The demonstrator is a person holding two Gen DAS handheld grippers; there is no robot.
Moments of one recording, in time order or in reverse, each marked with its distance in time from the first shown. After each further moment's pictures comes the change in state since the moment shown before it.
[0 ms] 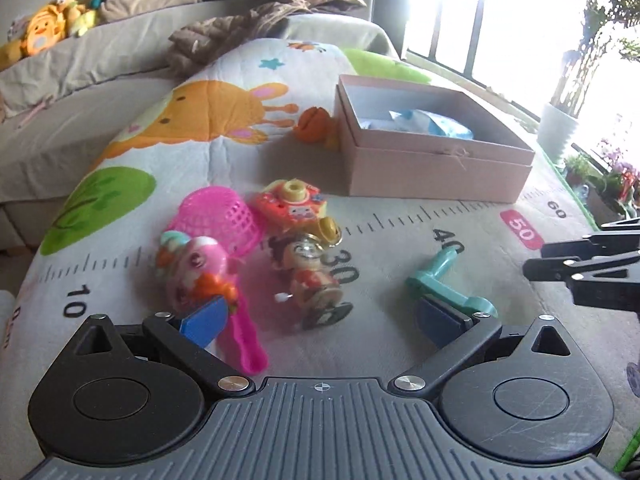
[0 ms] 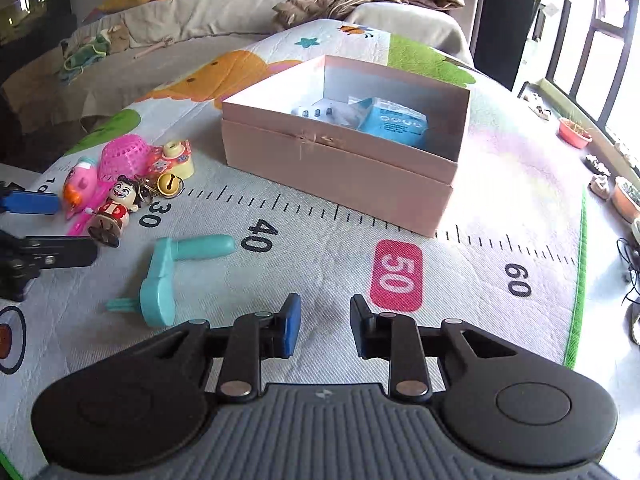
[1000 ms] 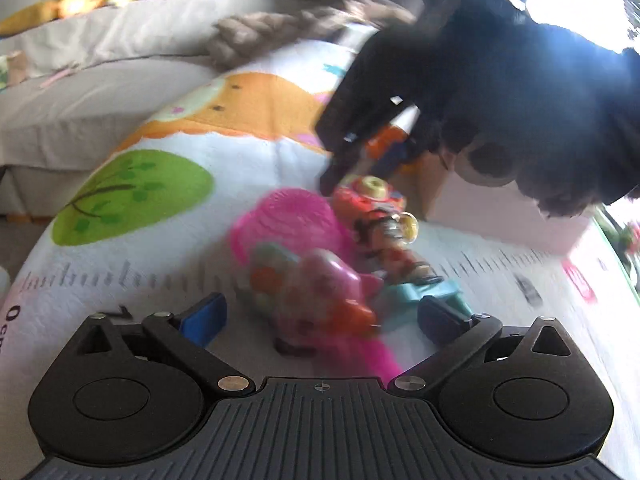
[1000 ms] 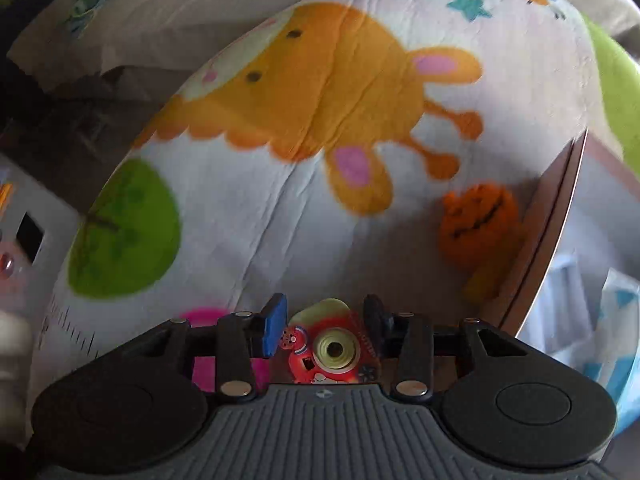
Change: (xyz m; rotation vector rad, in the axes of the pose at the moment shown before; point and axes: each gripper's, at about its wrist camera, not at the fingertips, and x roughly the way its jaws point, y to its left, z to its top) left arm 0.019 0.075 -0.001 -0.117 -0.040 -0.041; right arm 0.177 0.129 0.215 -0.049 0.406 0.203
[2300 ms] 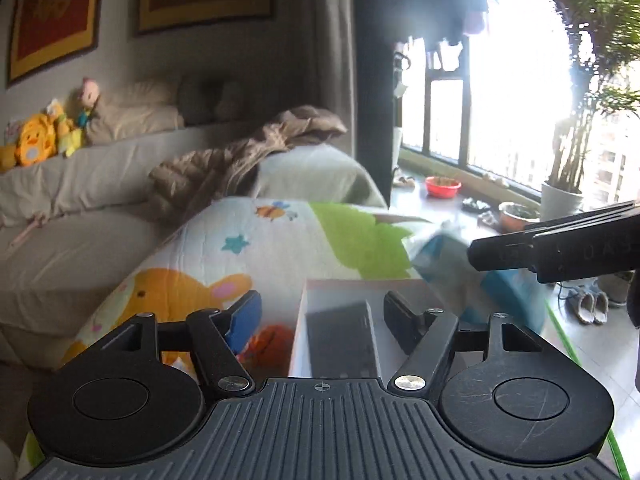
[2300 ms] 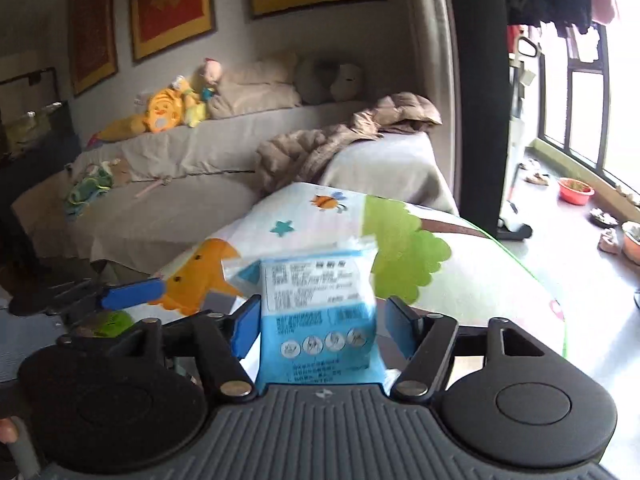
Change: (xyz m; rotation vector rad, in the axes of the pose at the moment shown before) left arm 0.017 -0.143 0.144 0.166 -0.258 0.045; right arm -0.211 -0.153 -0.145 0.140 -0.709 -0.161
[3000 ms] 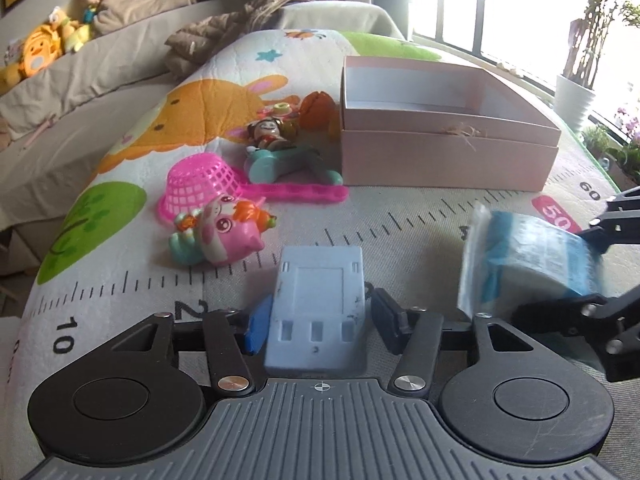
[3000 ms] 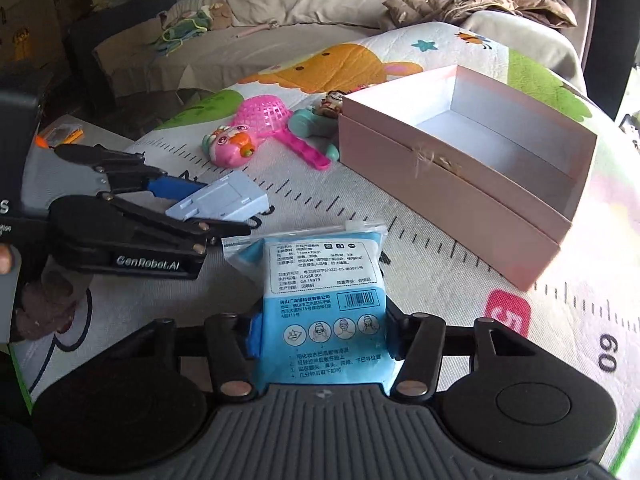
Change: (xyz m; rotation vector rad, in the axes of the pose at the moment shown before) left arm -0.042 0.038 -0.150 0.043 0.319 0.036; right arm 0.001 0.082 -0.167 -0.267 0.348 0.247
